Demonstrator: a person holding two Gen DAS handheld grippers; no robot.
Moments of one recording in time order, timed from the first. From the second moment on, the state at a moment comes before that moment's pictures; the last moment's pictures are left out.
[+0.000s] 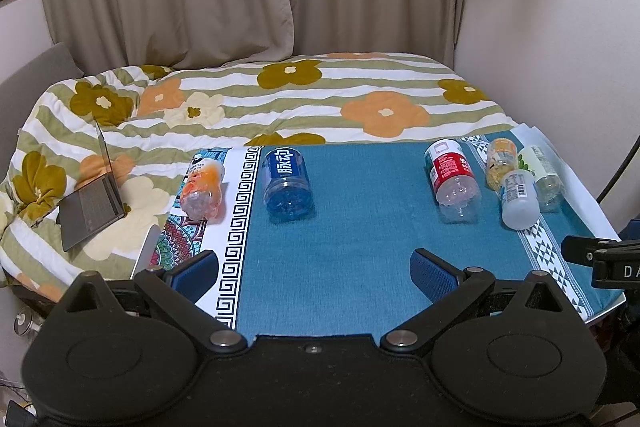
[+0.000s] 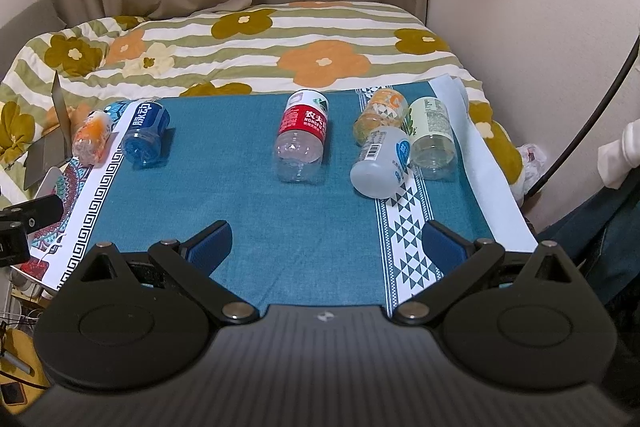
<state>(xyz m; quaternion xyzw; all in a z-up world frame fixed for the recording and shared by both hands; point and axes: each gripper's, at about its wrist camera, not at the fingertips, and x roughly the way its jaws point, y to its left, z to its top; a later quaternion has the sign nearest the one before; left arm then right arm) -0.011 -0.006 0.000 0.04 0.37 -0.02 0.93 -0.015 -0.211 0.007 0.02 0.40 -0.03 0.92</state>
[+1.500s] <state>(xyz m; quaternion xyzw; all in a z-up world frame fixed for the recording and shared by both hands) 0.118 0.014 0.009 0.03 0.41 -0.01 0.91 0.058 -0.215 0.003 0.00 0.42 0.02 0.91</state>
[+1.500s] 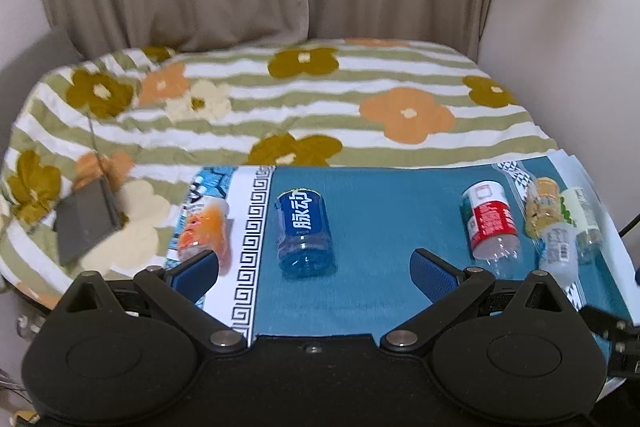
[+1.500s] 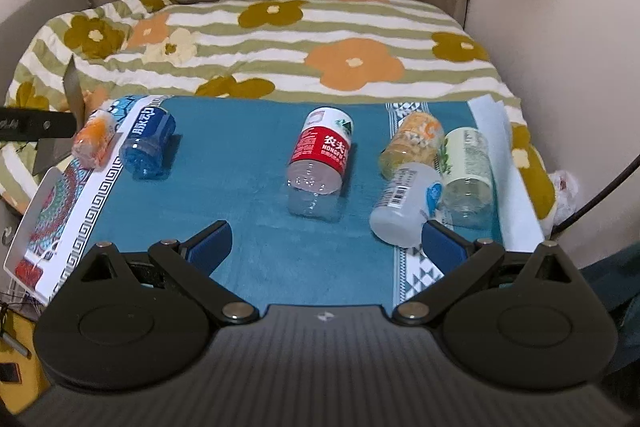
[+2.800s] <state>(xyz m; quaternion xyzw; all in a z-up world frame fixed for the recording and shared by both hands) 0.279 0.059 -0.122 -0.05 0.59 -0.09 0.80 0.155 -0.179 -0.074 0.08 0.53 -0.10 0.84</state>
